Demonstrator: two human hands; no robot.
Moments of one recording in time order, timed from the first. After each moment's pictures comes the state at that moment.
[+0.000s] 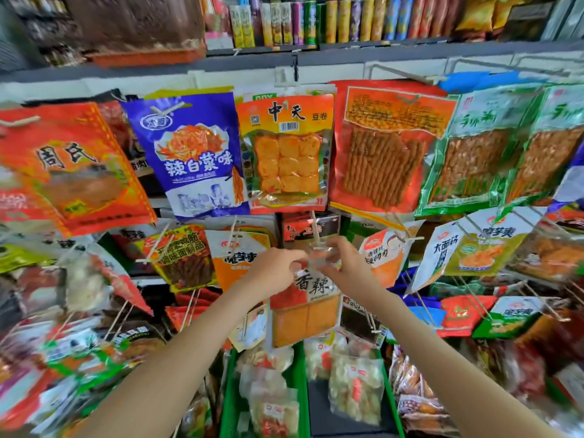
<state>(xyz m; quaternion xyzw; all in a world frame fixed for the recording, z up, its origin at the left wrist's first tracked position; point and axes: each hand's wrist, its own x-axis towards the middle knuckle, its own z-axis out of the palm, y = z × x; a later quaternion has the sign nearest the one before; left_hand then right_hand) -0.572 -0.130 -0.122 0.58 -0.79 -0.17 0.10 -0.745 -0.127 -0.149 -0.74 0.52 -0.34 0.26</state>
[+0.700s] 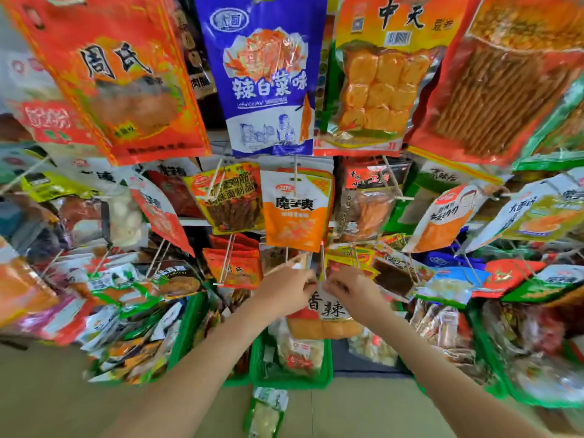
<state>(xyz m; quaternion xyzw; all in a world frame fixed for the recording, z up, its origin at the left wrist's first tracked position) -0.469 -0.061 -0.211 0.58 -0.78 -0.23 0.00 -0.638 -0.069 -0.251 -0.79 0.52 -0.21 0.26</state>
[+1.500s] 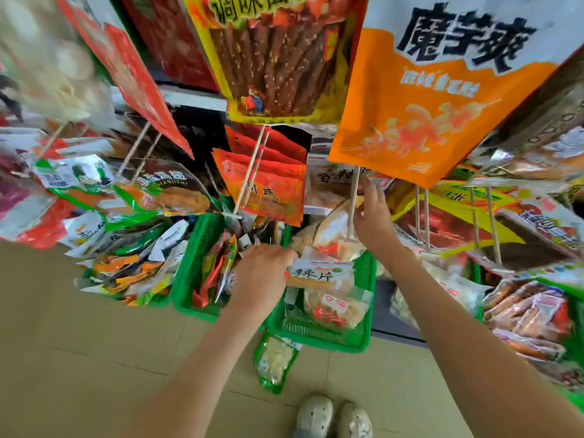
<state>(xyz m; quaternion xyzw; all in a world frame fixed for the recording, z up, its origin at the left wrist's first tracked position) -0.352 -0.088 -0.487 0.68 -0.72 -0.07 0.09 -0.526 -0.219 -0.496 -0.71 0.59 -0.19 0.33</state>
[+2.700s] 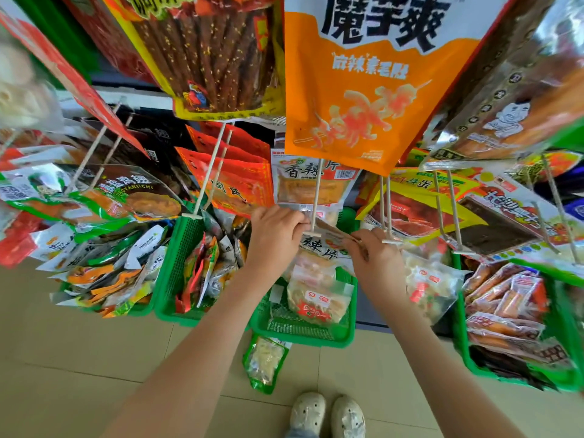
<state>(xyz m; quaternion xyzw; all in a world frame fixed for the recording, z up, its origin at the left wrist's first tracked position) -0.404 -0.148 -0.495 0.64 -0.72 -0.05 0.25 -0.591 -0.143 -0.504 -0.72 0.60 -0.29 0.19</state>
